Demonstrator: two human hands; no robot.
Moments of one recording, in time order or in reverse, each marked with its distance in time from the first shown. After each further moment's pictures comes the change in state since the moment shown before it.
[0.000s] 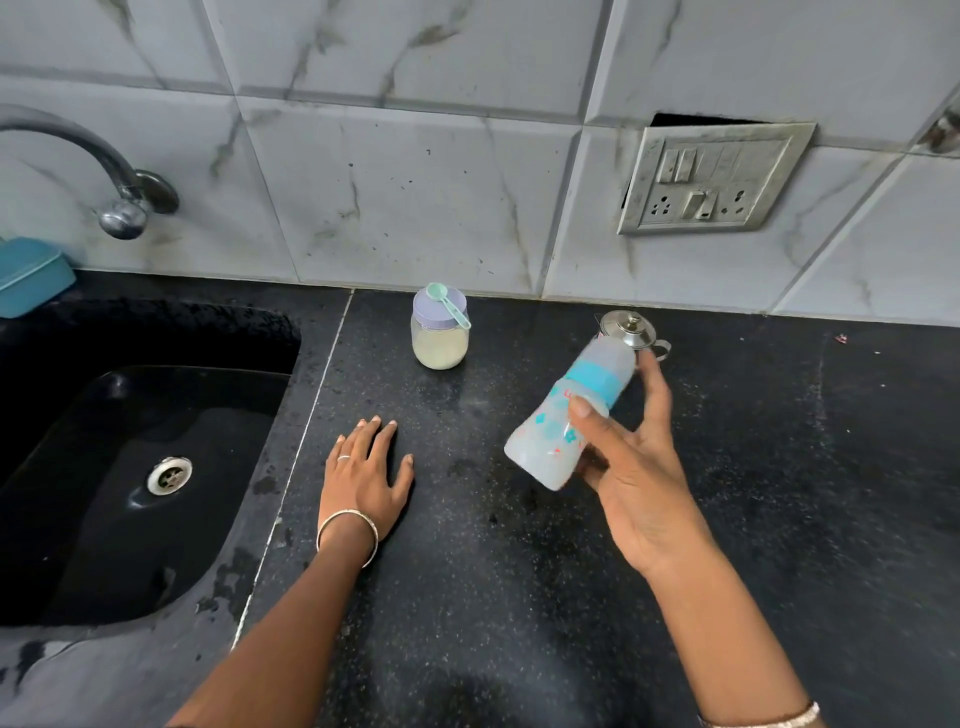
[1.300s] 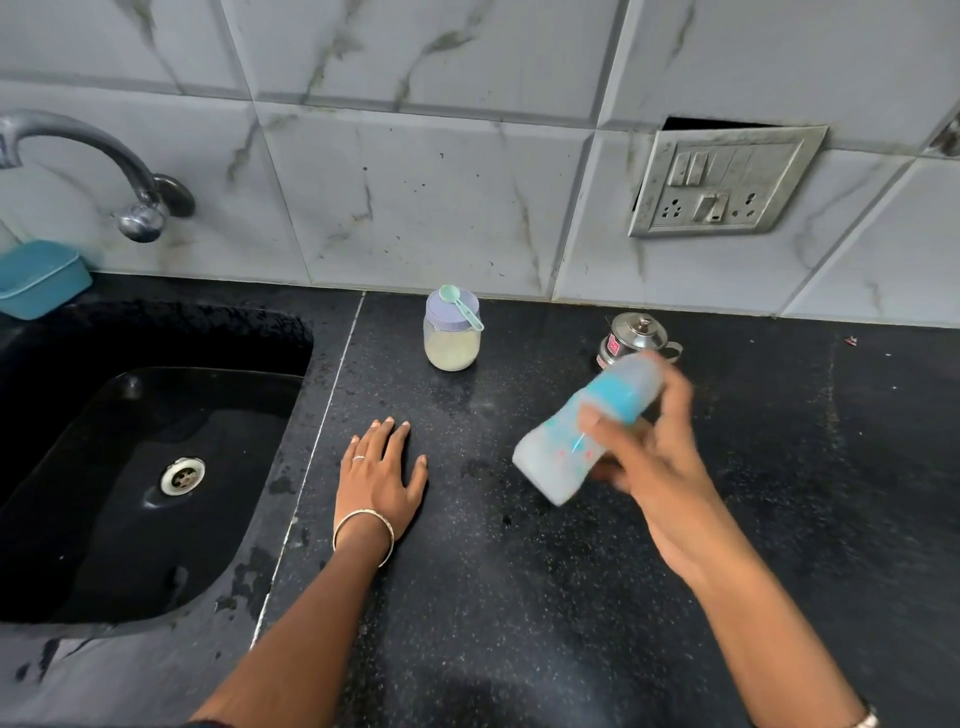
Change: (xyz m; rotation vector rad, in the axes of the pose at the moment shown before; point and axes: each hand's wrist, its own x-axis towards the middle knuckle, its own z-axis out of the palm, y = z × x) left_hand 0.000 -0.001 0.001 -0.005 0.002 0.006; right_hand -0.009 -0.010 0.000 -0.323 -0.016 -0.066
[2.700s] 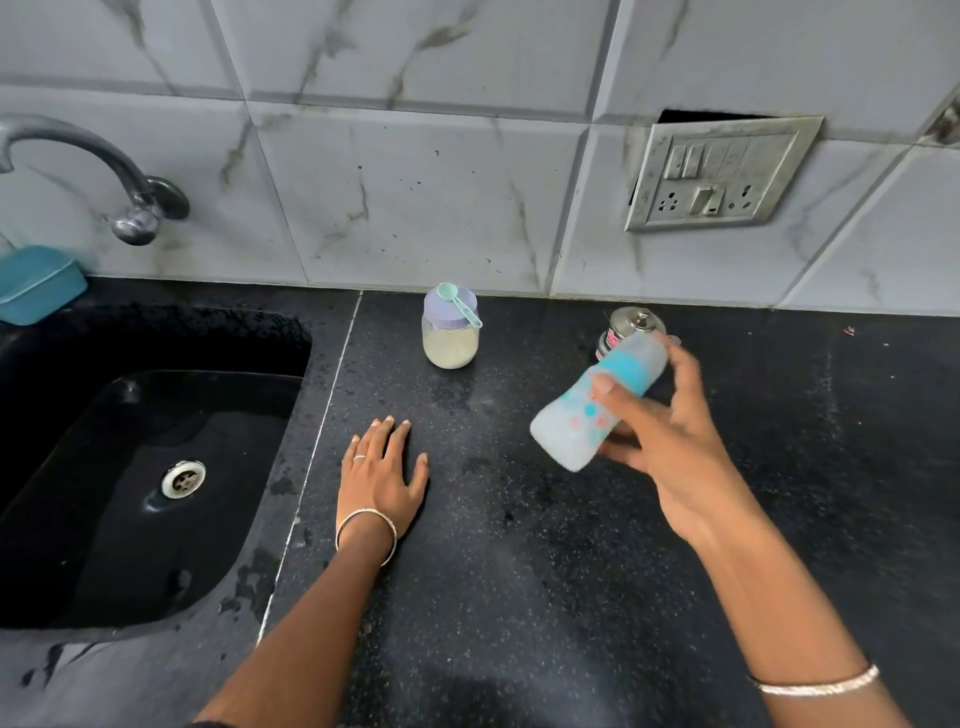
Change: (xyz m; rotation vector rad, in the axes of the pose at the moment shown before) left_hand 0.000 0.001 -0.001 -0.024 -0.002 -0.008; right_hand 0.014 -0.011 -0.004 0.008 0.073 0.040
